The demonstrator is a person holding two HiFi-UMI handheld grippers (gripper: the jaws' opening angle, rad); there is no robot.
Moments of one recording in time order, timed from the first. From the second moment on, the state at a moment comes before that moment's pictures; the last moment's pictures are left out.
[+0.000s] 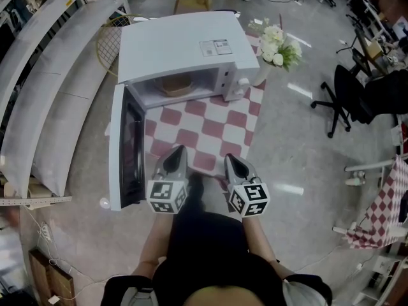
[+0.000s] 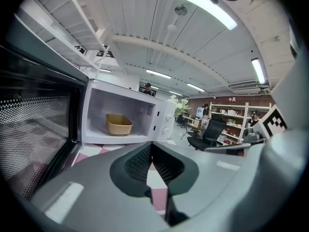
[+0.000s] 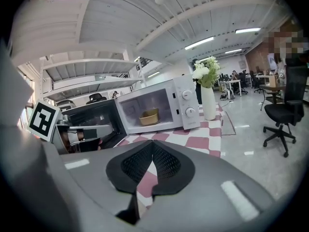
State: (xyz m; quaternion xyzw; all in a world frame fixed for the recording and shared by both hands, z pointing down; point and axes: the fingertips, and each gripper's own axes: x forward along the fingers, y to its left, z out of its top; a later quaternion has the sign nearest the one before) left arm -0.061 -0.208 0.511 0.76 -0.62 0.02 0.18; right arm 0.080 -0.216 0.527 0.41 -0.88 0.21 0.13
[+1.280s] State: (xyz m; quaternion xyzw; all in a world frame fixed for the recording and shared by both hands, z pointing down) left arm -0.122 -0.313 0.511 0.74 -0.65 0.02 0.19; right arm 0.033 -0.316 0.511 0.40 -0.88 0.22 0.12
